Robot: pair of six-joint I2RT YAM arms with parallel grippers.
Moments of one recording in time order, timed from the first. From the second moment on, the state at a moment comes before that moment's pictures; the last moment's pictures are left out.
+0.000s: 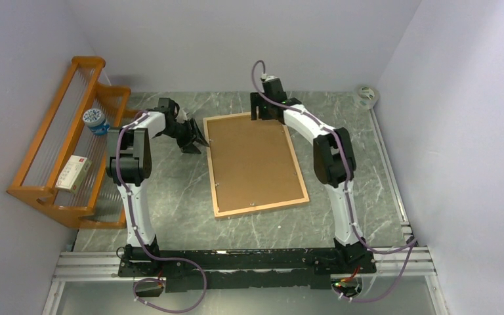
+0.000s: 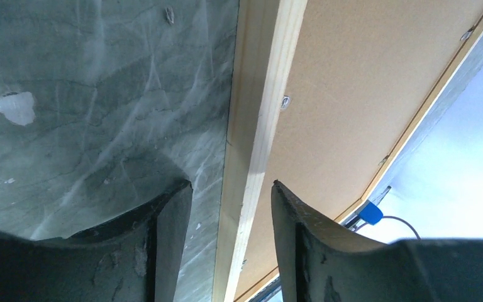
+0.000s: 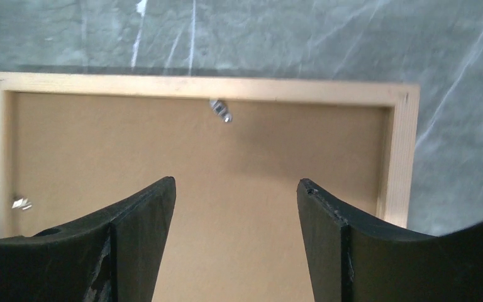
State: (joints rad) left arm -0.04 2.19 1.59 -0.64 0.62 -0.45; right arm 0.42 2.26 1.89 -0.35 0.01 0.31
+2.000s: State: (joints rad) left arm -0.07 2.18 1.57 -0.67 0.61 -0.44; right arm 0.48 2.56 2.14 -0.17 0.10 -0.37
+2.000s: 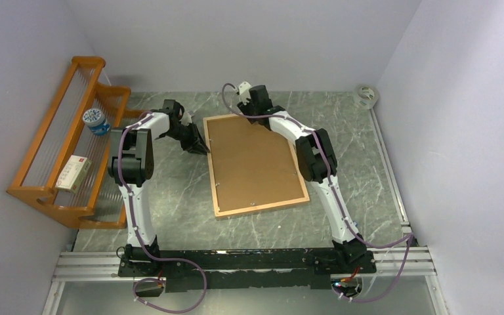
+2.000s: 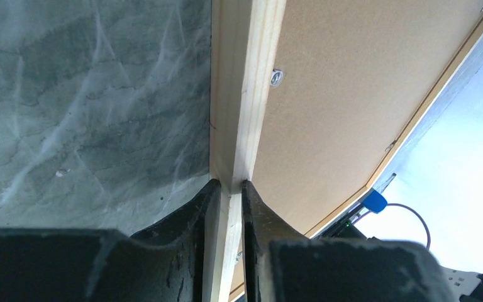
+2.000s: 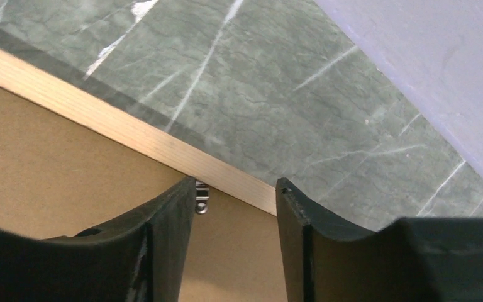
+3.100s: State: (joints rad) left arm -0.06 2.18 1.57 -0.68 0.64 -0.44; right arm 0.44 2.29 1.91 -0.09 -0.42 0.56
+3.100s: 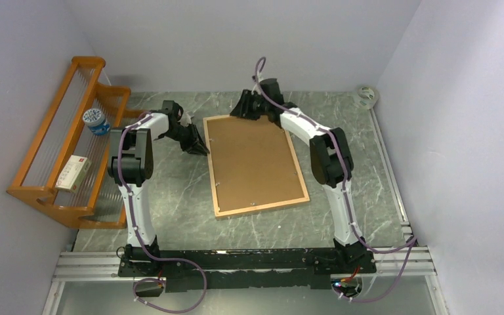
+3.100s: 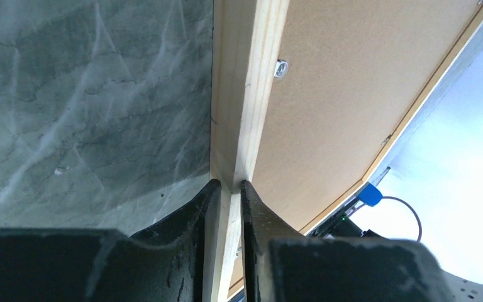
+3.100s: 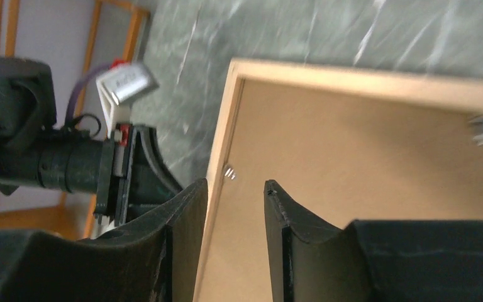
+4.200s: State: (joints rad) left arm -0.06 2.18 1.55 -0.66 0.66 -0.45; right arm 0.57 2.64 2.13 -0.01 -0.59 0.65
